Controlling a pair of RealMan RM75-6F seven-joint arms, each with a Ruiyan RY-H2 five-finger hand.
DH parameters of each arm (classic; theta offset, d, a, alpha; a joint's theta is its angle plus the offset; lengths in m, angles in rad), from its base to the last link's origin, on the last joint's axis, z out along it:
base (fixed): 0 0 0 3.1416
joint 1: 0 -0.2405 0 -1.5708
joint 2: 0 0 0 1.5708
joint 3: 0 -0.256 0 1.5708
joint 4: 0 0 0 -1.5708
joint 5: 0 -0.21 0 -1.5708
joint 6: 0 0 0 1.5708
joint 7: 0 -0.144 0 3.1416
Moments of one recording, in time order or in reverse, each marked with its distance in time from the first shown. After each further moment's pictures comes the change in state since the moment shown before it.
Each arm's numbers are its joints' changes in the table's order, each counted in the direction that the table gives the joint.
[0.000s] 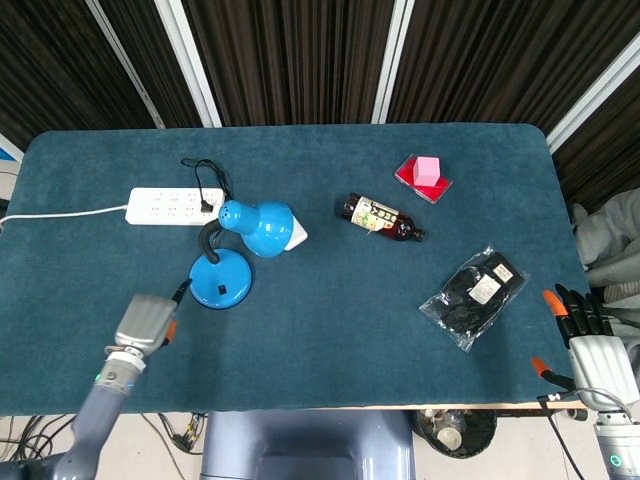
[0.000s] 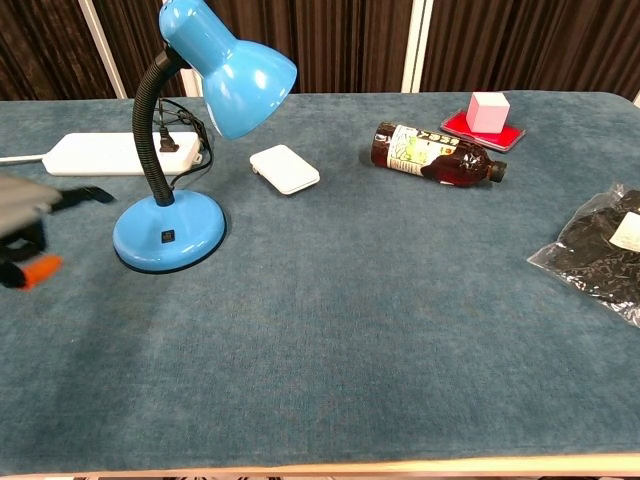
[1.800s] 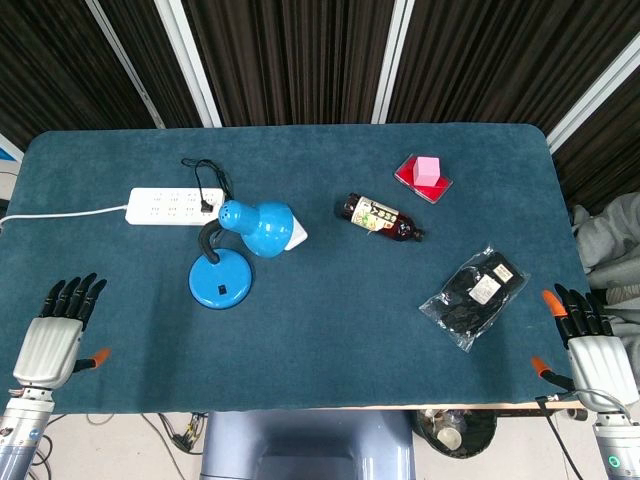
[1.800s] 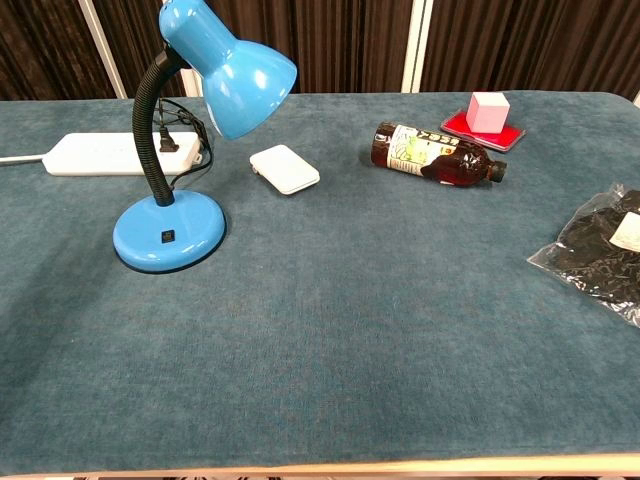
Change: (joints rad) left arm -0.321 -0.203 -0.107 0.142 -0.575 -0.333 0.624; right arm 0.002 0.009 0.000 0.012 0.012 -0.015 0.020
